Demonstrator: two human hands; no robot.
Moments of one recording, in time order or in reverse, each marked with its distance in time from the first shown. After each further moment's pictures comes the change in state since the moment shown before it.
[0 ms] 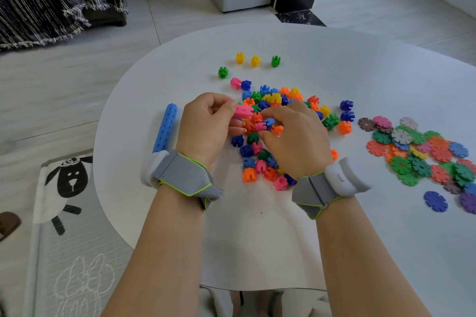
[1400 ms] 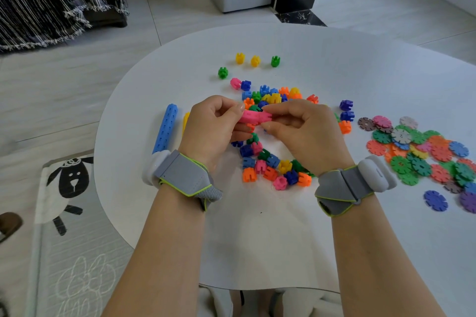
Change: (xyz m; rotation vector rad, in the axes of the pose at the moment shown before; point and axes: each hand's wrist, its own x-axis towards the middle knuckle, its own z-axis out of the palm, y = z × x) left_hand -0.005 0.003 0.002 0.045 -0.102 -0.017; right_hand -0.004 0.007 -0.016 0.601 0.044 -0.055
